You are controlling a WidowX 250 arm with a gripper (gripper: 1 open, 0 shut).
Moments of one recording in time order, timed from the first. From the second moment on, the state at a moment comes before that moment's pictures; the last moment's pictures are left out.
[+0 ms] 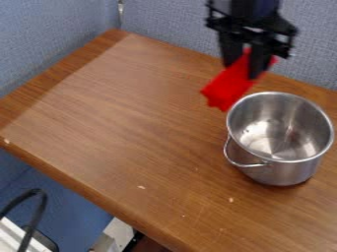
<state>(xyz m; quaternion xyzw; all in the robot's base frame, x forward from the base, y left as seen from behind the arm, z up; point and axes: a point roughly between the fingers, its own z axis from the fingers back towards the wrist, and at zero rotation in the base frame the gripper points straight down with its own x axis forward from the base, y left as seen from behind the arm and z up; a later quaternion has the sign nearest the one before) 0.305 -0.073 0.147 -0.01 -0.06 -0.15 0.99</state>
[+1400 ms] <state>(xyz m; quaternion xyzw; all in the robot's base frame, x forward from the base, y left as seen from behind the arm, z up) 0.307 -0.092 0.093 -0.01 -0.01 -0.18 0.98</state>
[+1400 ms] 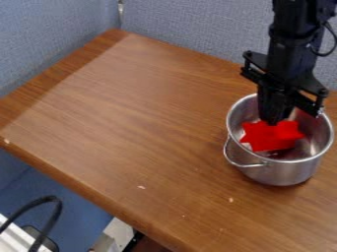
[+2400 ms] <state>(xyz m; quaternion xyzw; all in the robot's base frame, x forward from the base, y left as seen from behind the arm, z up) 0.316 -0.070 0.096 0.00 -0.02 -0.18 0.98</state>
